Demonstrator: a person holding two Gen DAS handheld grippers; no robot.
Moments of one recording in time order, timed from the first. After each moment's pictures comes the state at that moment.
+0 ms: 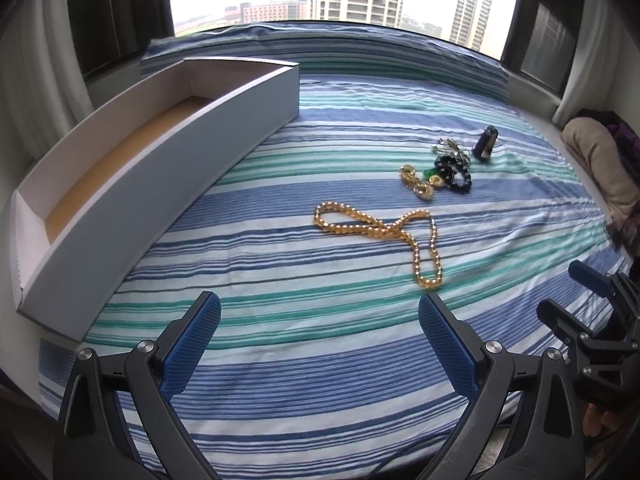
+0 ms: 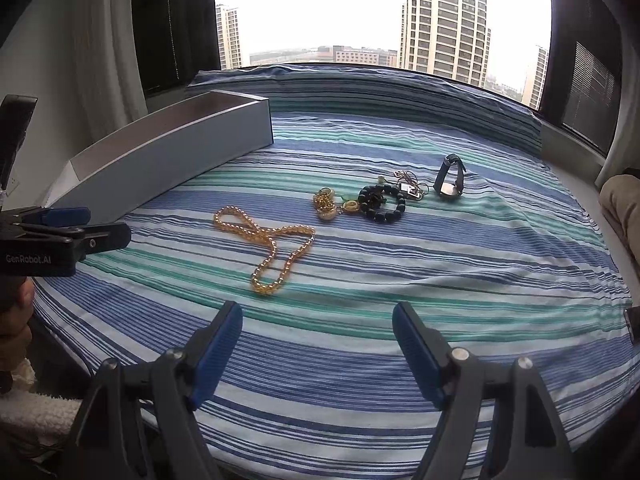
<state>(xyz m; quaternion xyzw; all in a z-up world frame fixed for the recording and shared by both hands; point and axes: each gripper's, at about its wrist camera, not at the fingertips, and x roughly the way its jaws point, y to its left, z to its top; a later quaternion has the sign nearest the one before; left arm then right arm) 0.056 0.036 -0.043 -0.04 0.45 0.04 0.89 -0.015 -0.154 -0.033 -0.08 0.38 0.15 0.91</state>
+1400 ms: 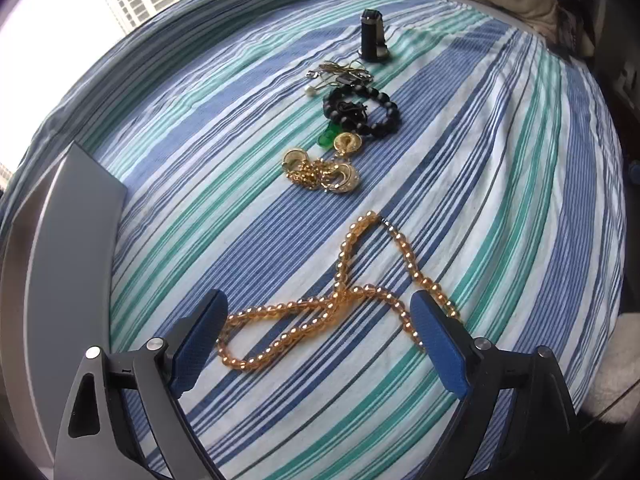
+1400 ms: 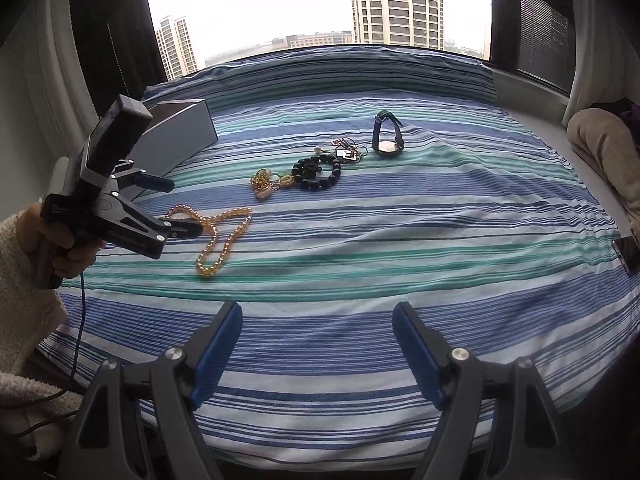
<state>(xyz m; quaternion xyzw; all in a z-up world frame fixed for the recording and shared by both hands) 0.195 -0.044 -0.112 0.23 0.49 -0.20 0.81 -0.017 -0.216 -0.044 -0.01 0.41 0.09 0.91</state>
